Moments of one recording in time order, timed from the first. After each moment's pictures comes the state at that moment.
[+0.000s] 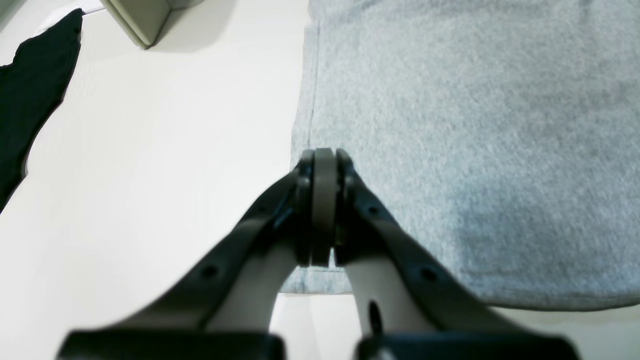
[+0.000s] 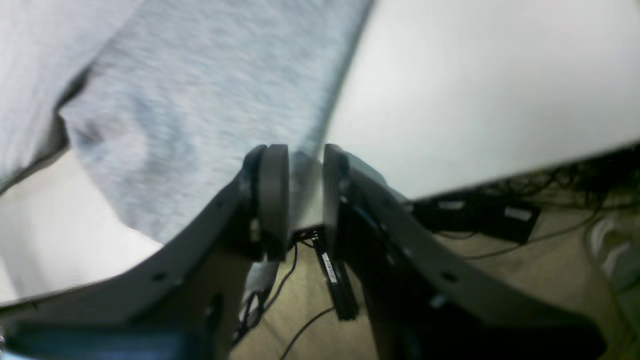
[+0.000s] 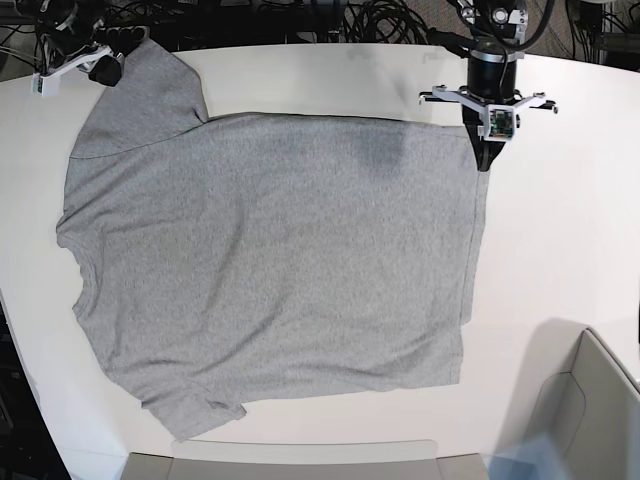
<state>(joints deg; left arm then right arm) 39.3 -8.4 -3.2 116.5 2.0 6.4 10.8 -32.5 6.1 49.4 96.5 47.1 30.4 -57.5</state>
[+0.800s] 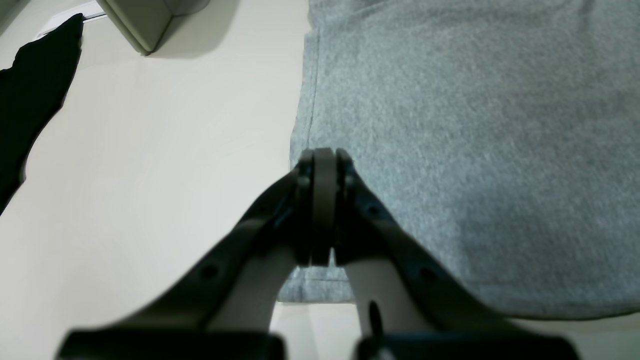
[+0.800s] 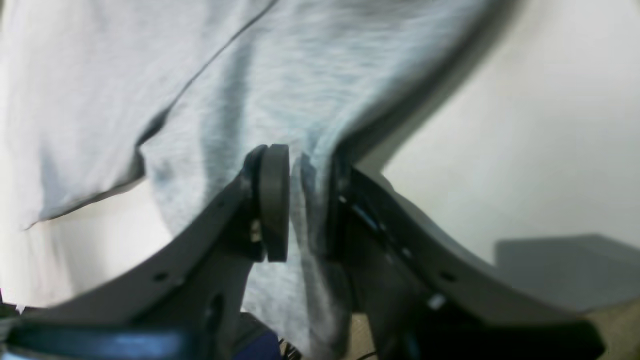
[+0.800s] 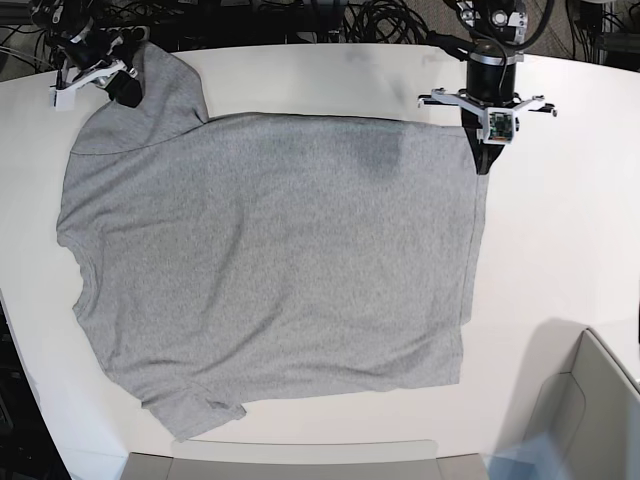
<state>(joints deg) 38.5 -8.2 -3.2 116.5 2.0 6.2 11.4 -29.7 6.3 42.3 91.2 51.1 31.3 -53.6</state>
